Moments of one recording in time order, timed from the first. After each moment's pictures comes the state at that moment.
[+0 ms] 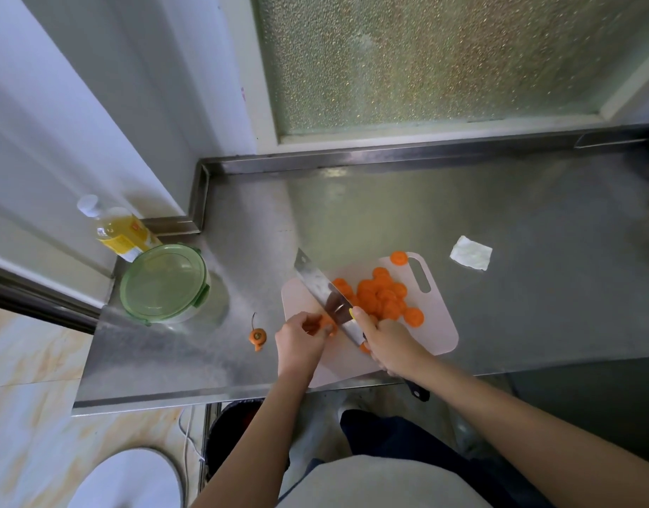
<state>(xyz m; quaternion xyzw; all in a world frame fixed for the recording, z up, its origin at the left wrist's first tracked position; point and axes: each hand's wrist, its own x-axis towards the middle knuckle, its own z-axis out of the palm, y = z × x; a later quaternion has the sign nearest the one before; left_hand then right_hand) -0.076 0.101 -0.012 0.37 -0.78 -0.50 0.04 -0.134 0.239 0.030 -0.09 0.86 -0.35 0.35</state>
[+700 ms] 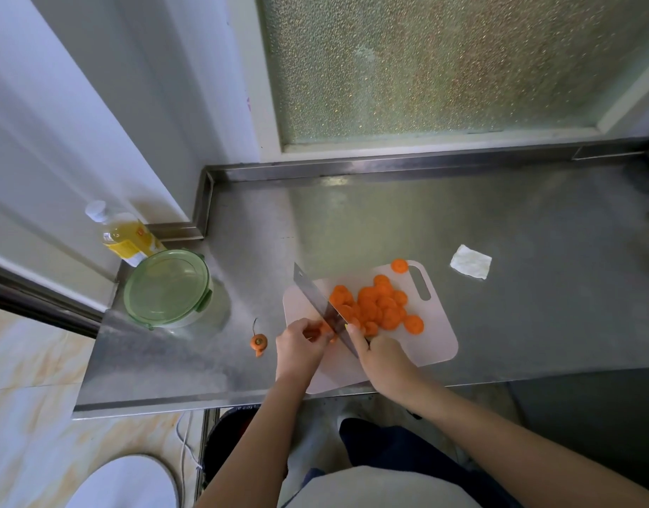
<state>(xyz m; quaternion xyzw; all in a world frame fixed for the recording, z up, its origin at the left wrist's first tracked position) -0.075 0.098 -0.008 0.33 -0.82 -0.47 0.04 -0.114 0.230 0.030 -0.10 0.90 -0.30 0.30</state>
